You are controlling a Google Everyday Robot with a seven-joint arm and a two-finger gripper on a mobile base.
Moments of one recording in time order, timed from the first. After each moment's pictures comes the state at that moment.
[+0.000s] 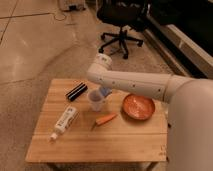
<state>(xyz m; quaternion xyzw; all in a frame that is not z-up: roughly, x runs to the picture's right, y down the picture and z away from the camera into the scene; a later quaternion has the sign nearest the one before) 0.041 -0.009 0.826 -0.16 0.07 -0.28 0.95</state>
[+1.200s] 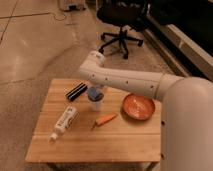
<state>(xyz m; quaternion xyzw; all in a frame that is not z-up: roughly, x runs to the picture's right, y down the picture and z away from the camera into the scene) -0.024 -0.004 0.829 -0.17 -0.02 -0.34 0.92</state>
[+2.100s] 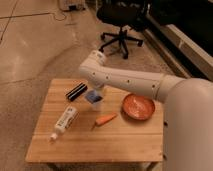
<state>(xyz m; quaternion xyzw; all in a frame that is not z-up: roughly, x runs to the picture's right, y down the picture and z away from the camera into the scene) -0.037 0.015 0.818 -0.19 -0.06 -0.35 0.92</state>
